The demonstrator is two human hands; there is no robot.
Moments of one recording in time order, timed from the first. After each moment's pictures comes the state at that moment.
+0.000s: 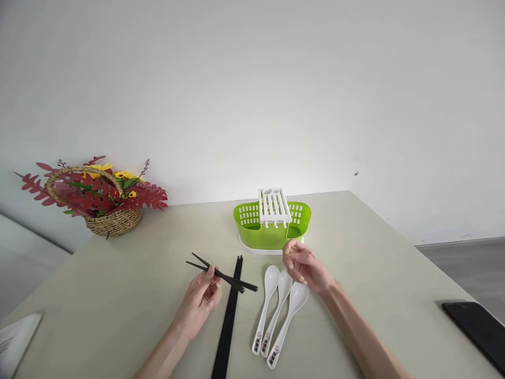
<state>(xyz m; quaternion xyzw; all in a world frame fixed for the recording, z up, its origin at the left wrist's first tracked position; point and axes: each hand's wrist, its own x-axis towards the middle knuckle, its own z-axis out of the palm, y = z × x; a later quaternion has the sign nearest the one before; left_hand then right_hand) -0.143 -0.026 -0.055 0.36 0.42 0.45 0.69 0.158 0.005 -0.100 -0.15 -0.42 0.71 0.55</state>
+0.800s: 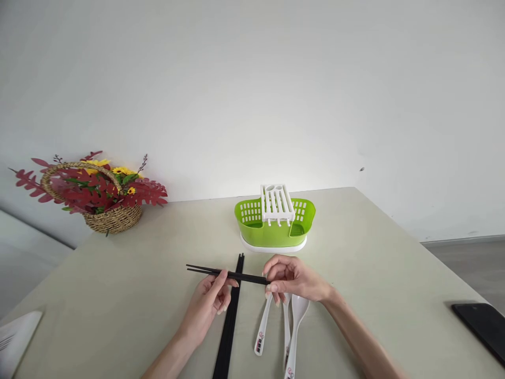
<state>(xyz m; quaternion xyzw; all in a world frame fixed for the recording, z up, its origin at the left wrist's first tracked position) -0.130 -0.033 -0.069 0.41 0.48 0.42 0.65 0.136 -0.007 -0.090 -0.23 -0.55 0.72 0.37</state>
